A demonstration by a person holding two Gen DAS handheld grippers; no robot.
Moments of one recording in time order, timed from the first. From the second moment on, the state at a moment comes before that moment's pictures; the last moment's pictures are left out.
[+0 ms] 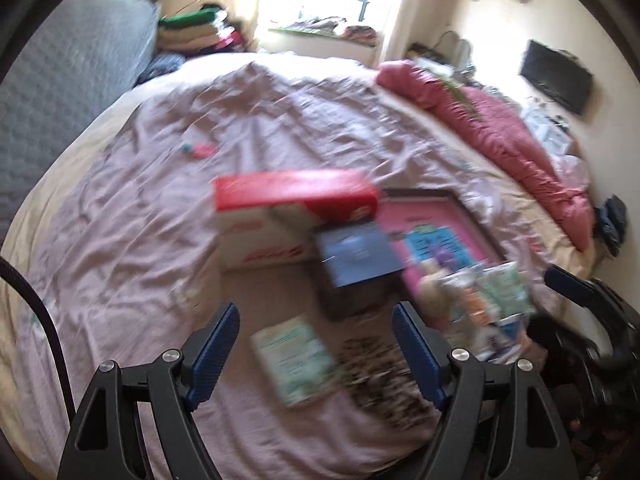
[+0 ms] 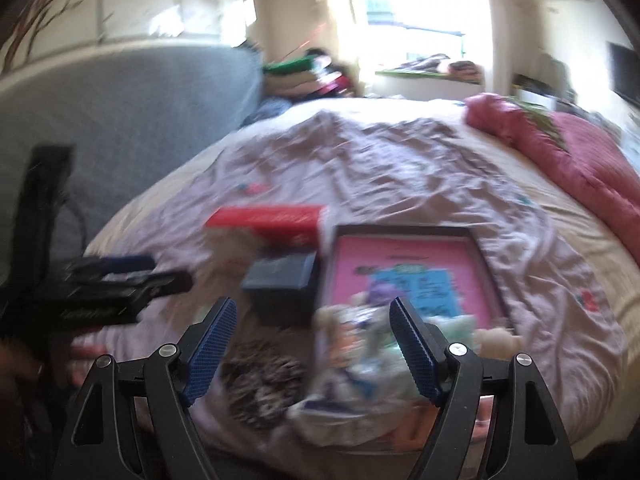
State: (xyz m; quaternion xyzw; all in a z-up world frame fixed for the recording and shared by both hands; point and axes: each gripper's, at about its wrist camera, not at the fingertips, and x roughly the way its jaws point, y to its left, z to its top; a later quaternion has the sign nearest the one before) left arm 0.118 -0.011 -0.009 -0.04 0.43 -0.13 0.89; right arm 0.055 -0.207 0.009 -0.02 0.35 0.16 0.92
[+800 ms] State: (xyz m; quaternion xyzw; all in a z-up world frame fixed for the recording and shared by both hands) left arm 0.156 -0.023 -0.103 -0.05 0.56 -0.11 0.82; right arm 0.091 -0.126 -0.101 -0.19 0.48 0.20 0.83
